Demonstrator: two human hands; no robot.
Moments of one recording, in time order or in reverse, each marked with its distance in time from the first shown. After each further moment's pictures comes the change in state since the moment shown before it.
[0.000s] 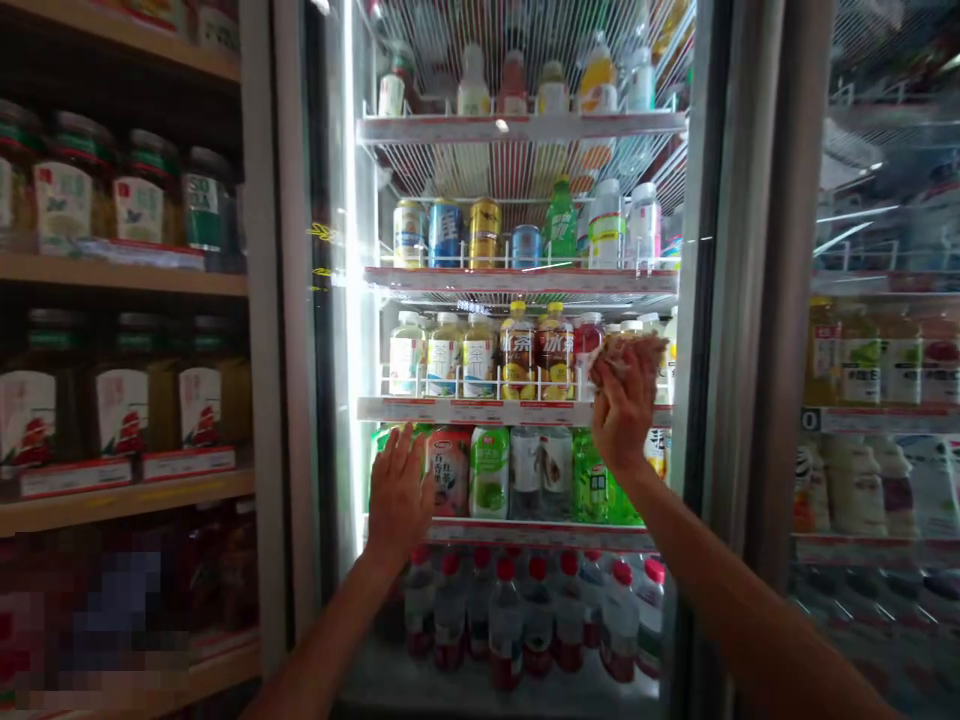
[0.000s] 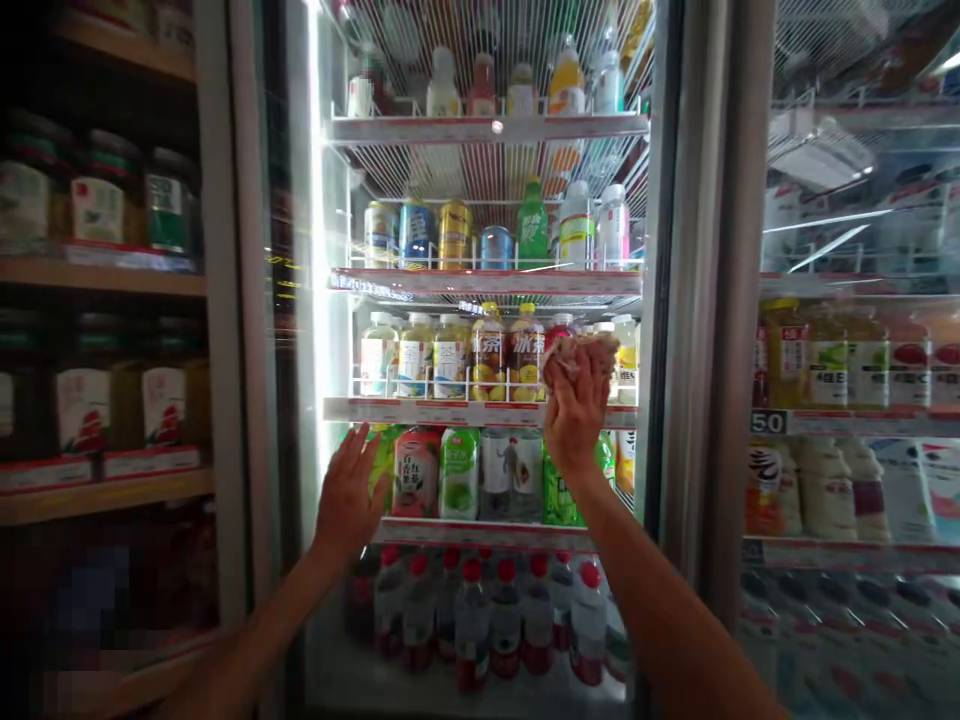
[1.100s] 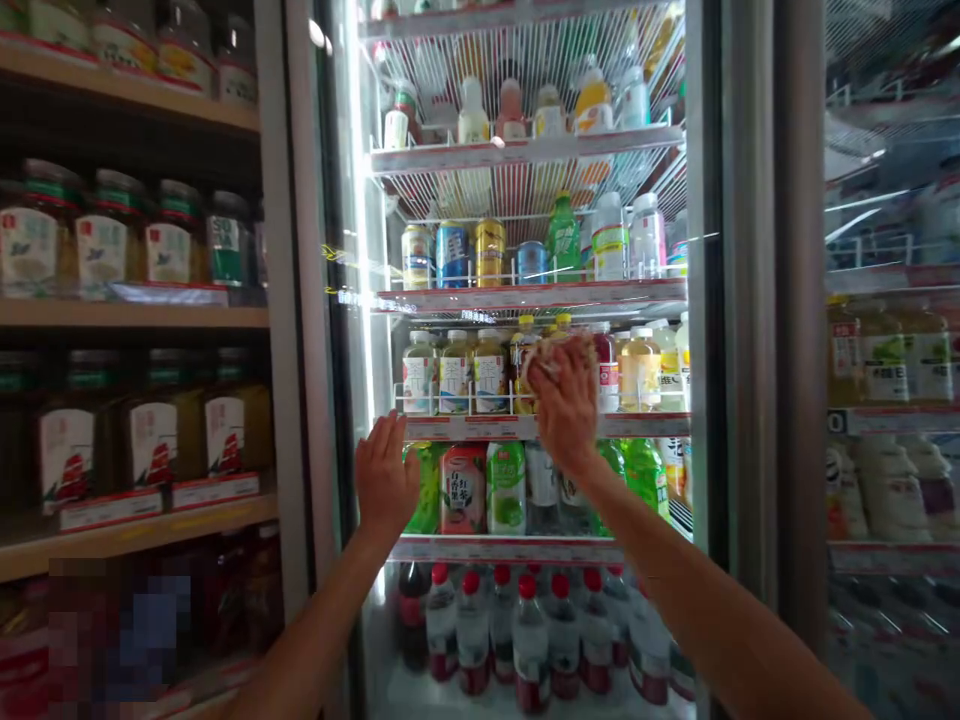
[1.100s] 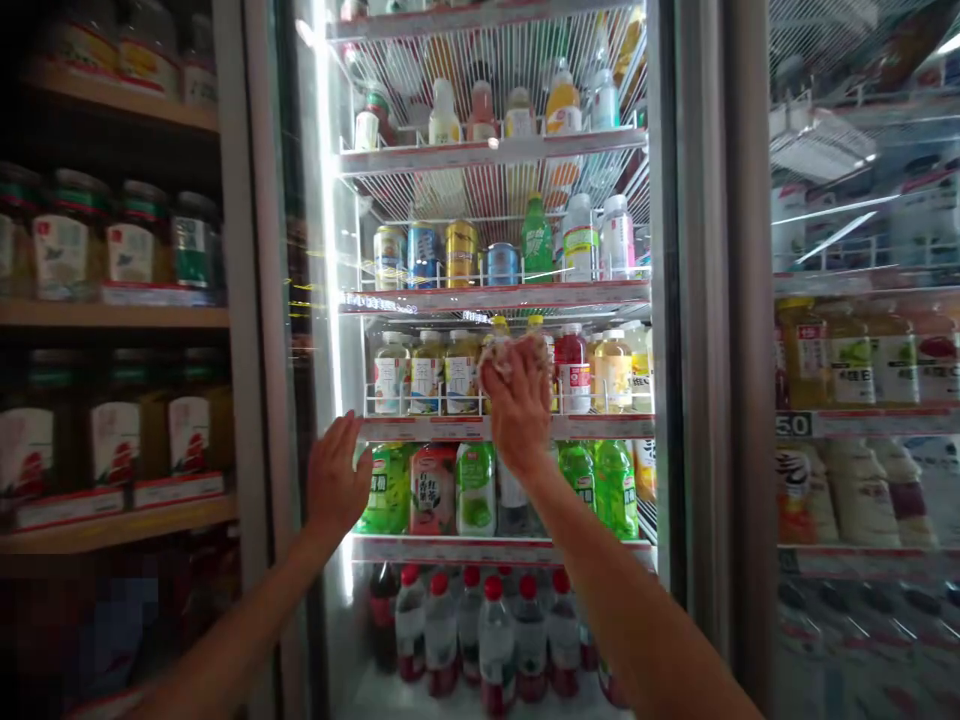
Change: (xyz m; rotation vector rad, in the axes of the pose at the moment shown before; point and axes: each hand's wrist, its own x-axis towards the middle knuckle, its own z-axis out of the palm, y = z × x) left_hand 0.049 -0.041 -0.016 0.064 0.028 -0.125; right_hand 0.021 -0.066 0.035 -0.027 -0.128 -0.098
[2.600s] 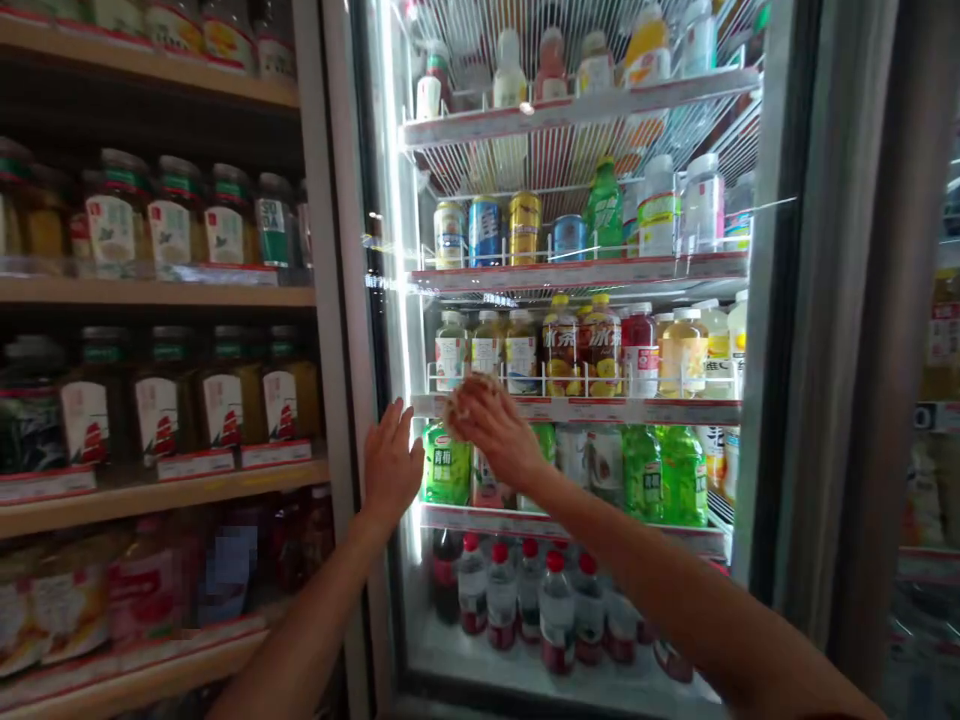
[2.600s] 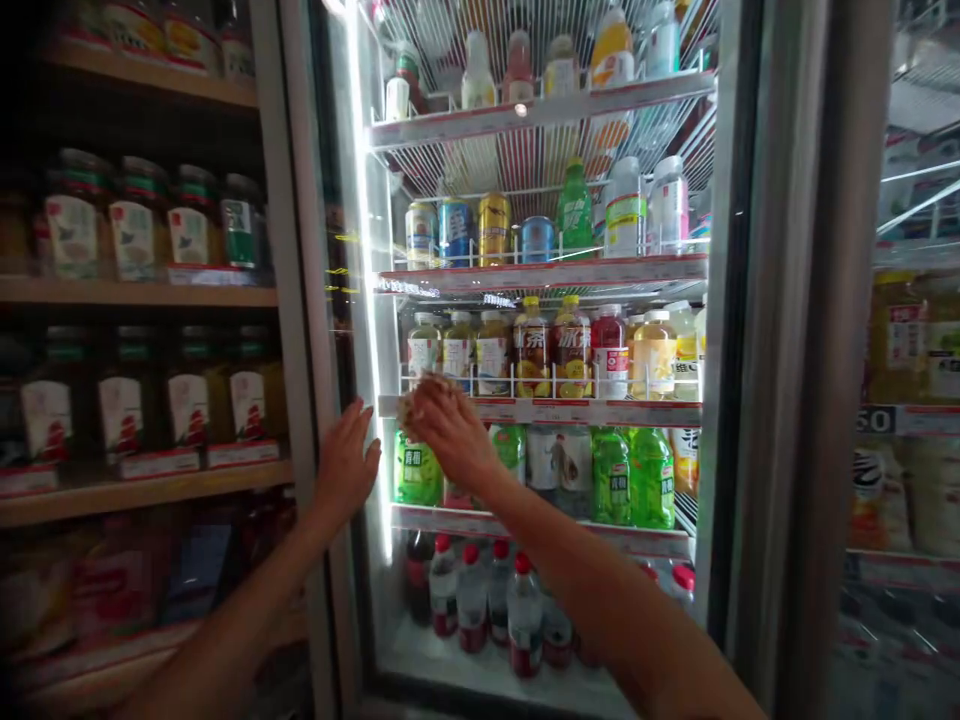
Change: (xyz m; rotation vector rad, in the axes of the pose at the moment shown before) left_hand -0.014 -0.045 -0.020 0.080 -0.122 -0.032; right_hand -0.022 -0.098 0.040 0.244 -0.279 -0.457
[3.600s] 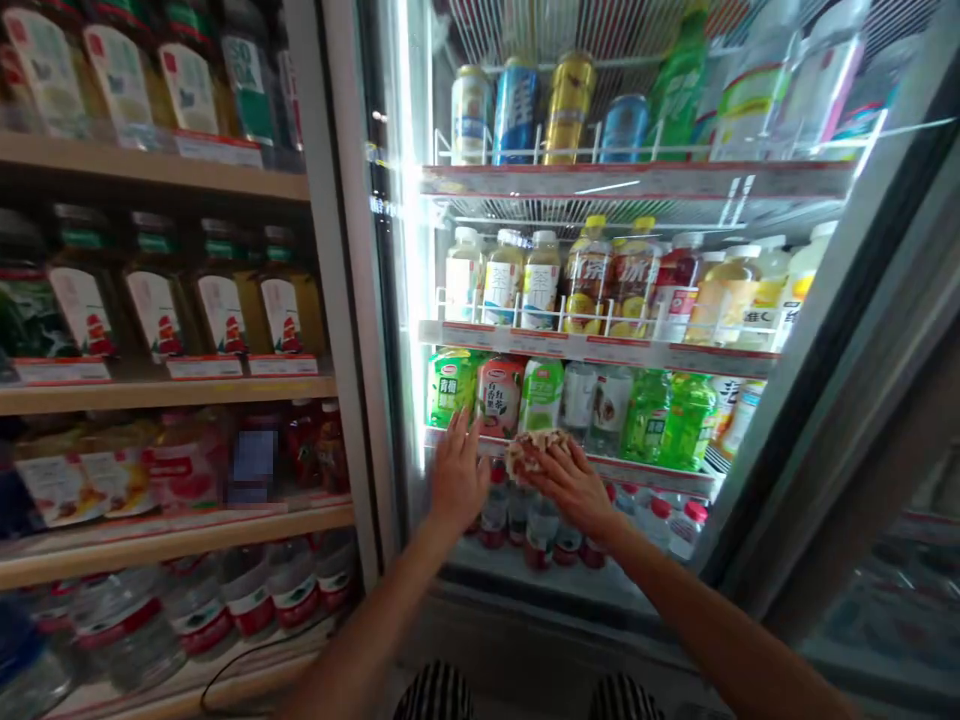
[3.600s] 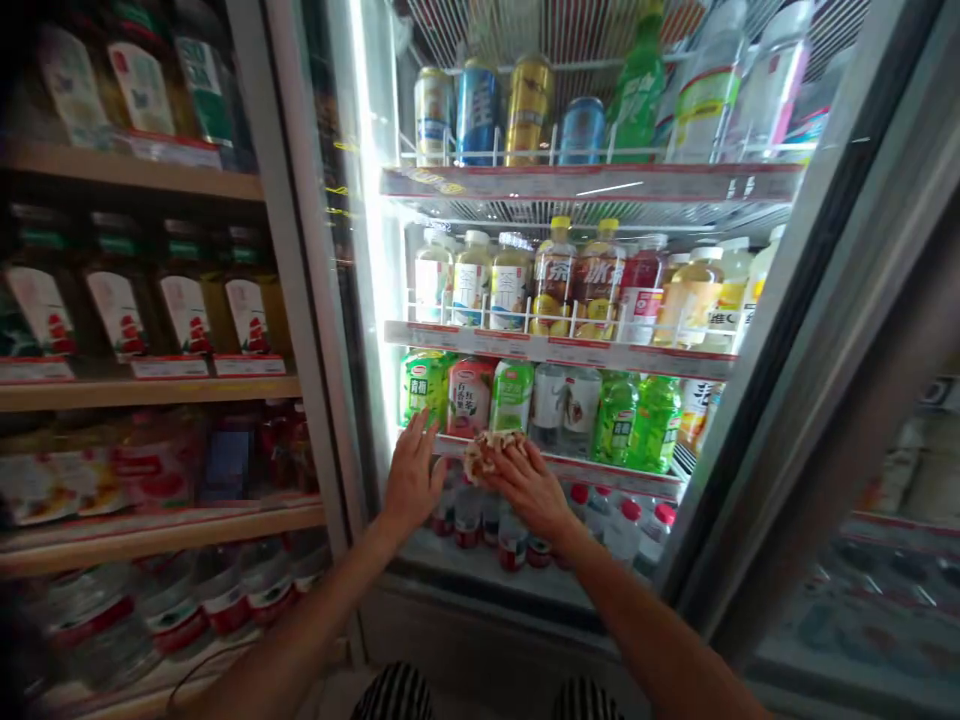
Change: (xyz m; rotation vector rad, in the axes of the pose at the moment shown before) left_hand -0.123 0.073 0.029 -0.190 -0.177 0.010; right_hand -0.167 -0.035 -0.023 0.062 -0.201 0.020
